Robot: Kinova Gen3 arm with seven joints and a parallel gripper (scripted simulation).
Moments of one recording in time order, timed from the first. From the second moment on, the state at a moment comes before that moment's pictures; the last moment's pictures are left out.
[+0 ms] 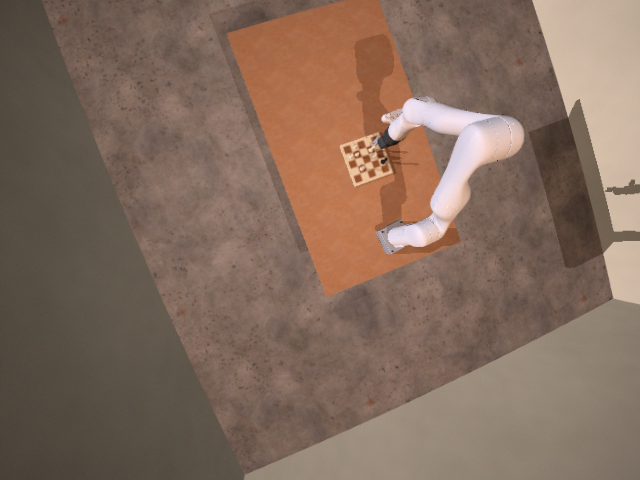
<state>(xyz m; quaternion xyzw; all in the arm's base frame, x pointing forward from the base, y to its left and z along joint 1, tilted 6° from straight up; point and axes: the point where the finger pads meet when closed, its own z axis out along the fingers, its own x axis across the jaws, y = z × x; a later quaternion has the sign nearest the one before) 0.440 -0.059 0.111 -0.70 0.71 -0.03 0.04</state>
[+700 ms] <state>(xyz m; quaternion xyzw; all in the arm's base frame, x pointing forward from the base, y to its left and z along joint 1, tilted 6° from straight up) 0.442 -0.059 0.115 -0.70 0.71 -0.03 0.04</state>
